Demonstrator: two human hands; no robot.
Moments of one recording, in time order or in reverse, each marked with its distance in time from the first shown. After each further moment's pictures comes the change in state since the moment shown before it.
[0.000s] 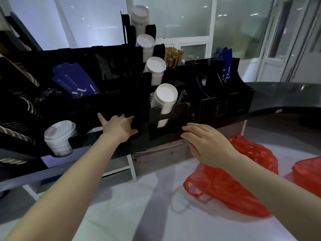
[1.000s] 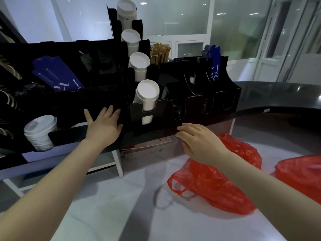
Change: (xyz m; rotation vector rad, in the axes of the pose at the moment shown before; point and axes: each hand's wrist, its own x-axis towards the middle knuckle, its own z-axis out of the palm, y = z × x) left_hand -0.019 0.012 0.016 -0.057 0.232 0.014; right_hand -0.029 0.029 0.002 0.024 -0.039 0.028
